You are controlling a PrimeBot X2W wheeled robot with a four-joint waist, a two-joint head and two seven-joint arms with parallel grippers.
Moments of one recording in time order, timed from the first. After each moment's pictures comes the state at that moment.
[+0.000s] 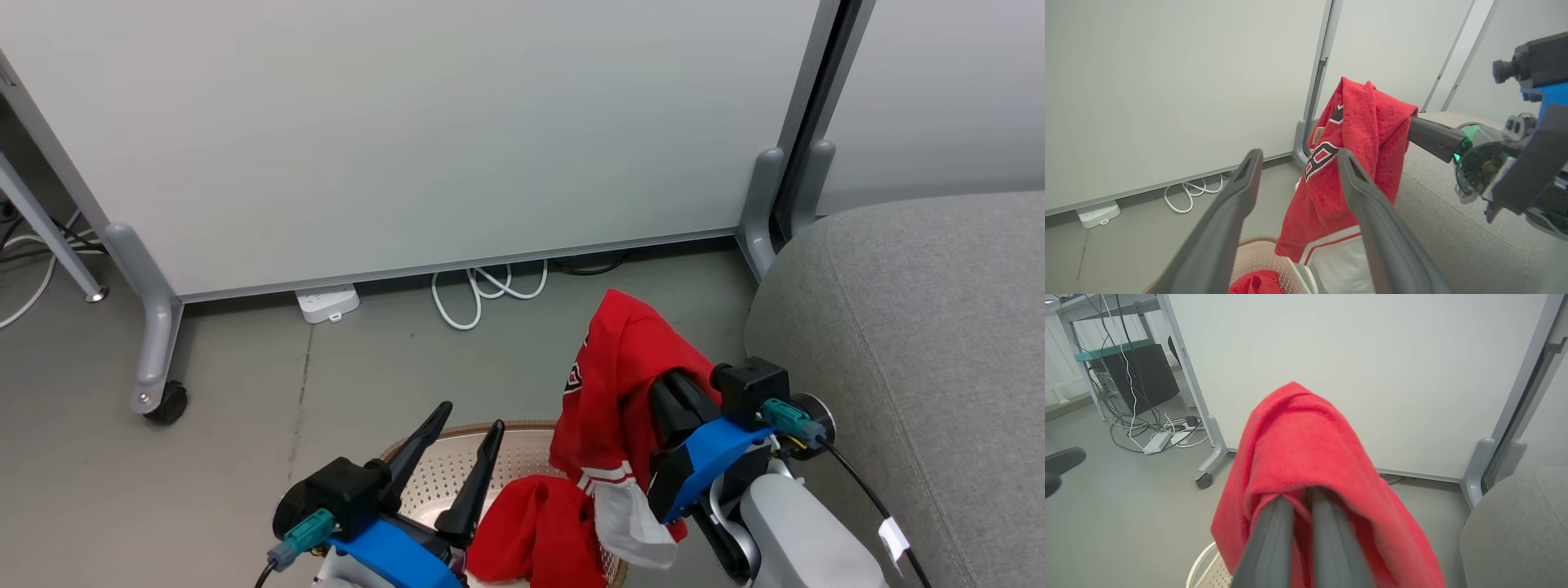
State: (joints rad) left arm -0.27 0.15 -0.56 0.35 -0.48 -0.13 -0.26; right arm -0.46 -0.05 0.38 0.68 0.23 0.13 -0.24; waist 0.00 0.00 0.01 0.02
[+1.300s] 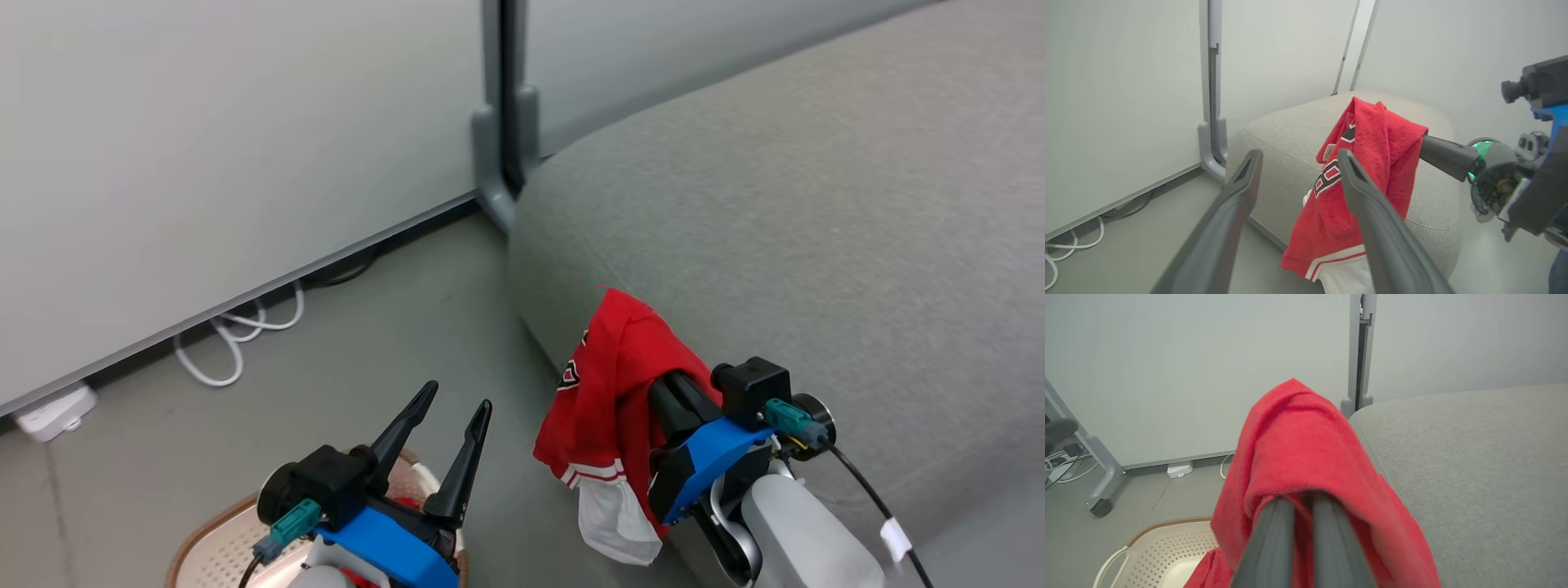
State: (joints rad) left arm -0.27 0.15 -0.51 0.32 -0.43 -0.13 -0.26; right arm -0.45 -0.05 0.38 0.66 0.23 0.13 -0.22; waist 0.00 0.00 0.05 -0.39
